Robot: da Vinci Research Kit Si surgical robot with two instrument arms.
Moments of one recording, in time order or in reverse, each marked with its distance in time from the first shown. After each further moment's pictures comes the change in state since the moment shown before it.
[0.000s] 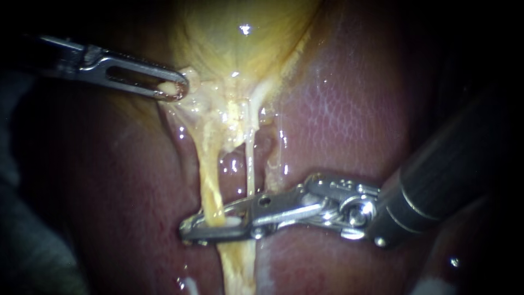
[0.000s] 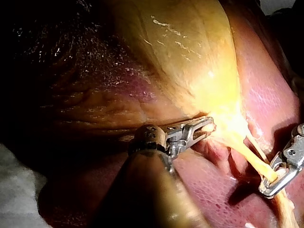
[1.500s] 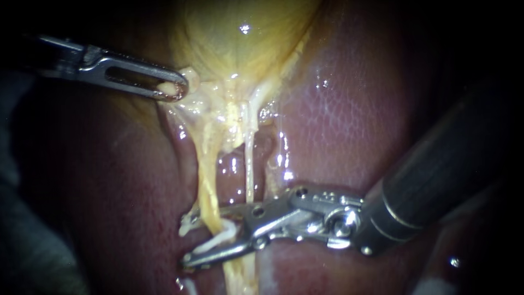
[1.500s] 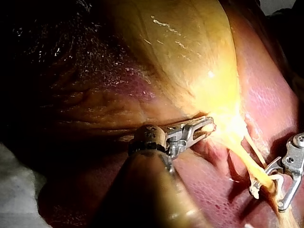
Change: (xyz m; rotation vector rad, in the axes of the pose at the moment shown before) right arm 0.000 0.000 0.003 0.038 0.001 -0.092; left arm 0.000 0.000 0.000 0.001 0.001 0.000
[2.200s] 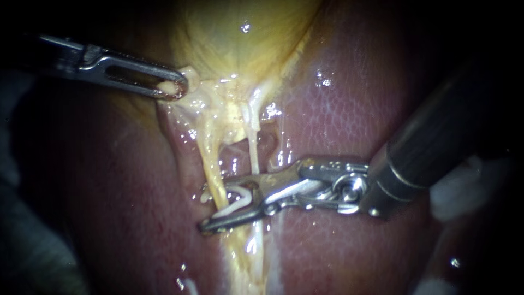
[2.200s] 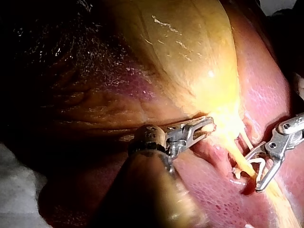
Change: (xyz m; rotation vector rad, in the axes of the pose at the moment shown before) right arm -0.001 0.005 -0.003 -0.215 -0.038 0.023; left arm 0.000 0.000 0.000 0.000 -0.001 0.000
